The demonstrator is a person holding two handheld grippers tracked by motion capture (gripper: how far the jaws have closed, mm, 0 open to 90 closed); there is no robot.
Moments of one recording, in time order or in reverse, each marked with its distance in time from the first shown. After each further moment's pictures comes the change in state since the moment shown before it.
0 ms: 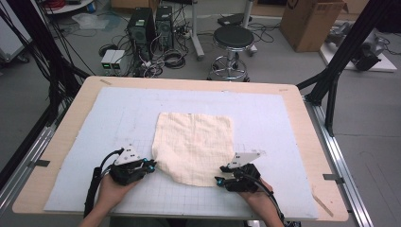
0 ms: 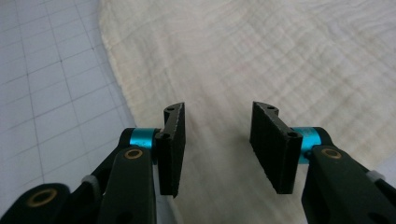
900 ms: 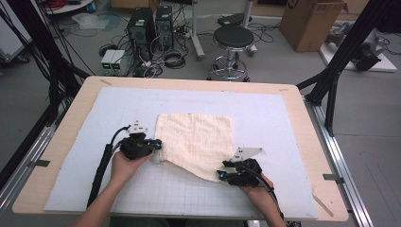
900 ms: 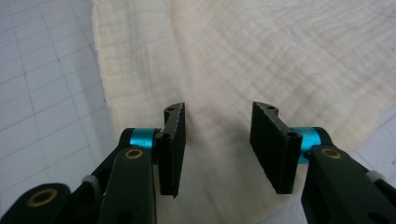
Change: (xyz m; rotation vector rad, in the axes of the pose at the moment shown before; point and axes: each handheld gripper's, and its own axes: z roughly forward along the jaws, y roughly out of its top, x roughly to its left) left arm 0.040 0.043 0.052 0.095 0.055 -0.147; right arm -0.017 0.001 0.002 -0.015 -0.037 0.036
